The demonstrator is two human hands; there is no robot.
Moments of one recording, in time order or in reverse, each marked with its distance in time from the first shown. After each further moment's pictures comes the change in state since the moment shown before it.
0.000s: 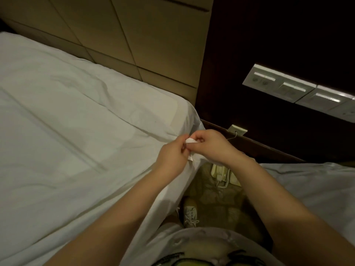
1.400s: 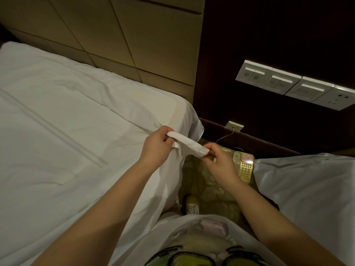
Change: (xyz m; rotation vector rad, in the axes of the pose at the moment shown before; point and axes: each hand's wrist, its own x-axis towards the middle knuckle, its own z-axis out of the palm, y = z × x) left_hand -0.029 -0.010 -0.027 -0.187 0.134 -0.106; right_hand -0.062 0.059 0.044 0.092 0.327 -0.050
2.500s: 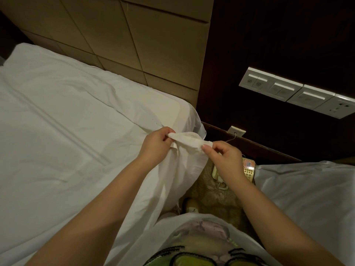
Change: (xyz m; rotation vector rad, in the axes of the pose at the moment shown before) left_hand -0.001 -0.005 -0.015 0.063 -0.005 0.036; right_hand -0.007 -0.031 -0.009 0.130 0.166 -0.080
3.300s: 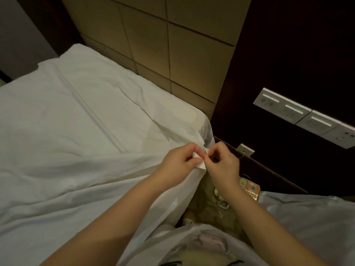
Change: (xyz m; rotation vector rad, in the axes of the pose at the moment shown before) left_hand -0.114 0.017 0.018 -0.176 -0.031 0.182; right_hand -0.058 -0.025 0.007 -0.115 -0.029 -0.279
